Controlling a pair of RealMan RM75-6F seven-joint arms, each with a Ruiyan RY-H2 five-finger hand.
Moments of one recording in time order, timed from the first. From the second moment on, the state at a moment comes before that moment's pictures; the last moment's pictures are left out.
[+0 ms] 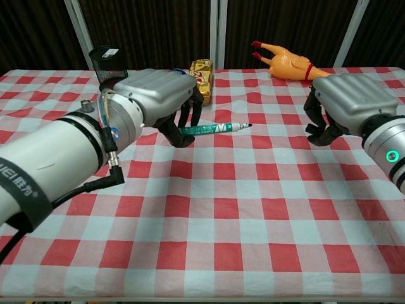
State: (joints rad) left arm -0.92 -1.89 -0.22 -1.62 0.77 1.30 0.93; right arm 0.53 -1.81 0.23 -1.33 -1.19 1.23 -0.67
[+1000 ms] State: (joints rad) left arm -0.88 -1.86 -0.22 -1.64 0.80 1.29 0.92; right arm 0.60 -1.82 0.24 -1.30 -1.05 1.12 -0.68
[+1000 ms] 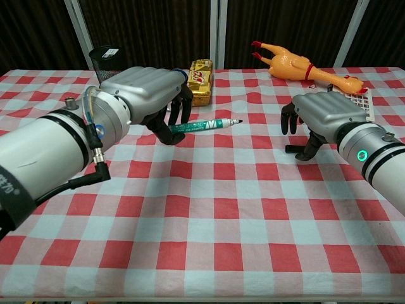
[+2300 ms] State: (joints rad) left arm -0.87 -1.91 -0.14 -1.11 1.09 0.94 0.46; right arm 0.22 -1.51 0.05 -1.70 -1.46 1.60 -0.36
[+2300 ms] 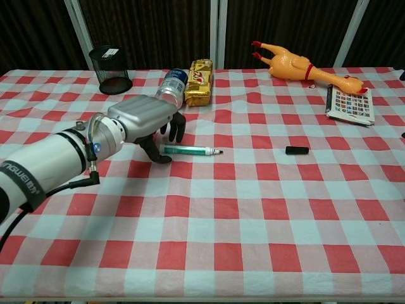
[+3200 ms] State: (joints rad) left arm -0.35 -1.59 -0.03 -1.64 1.19 1.64 0.48; right arm 0.08 -1.46 -0.05 -1.57 -1.52 1.61 -0.41
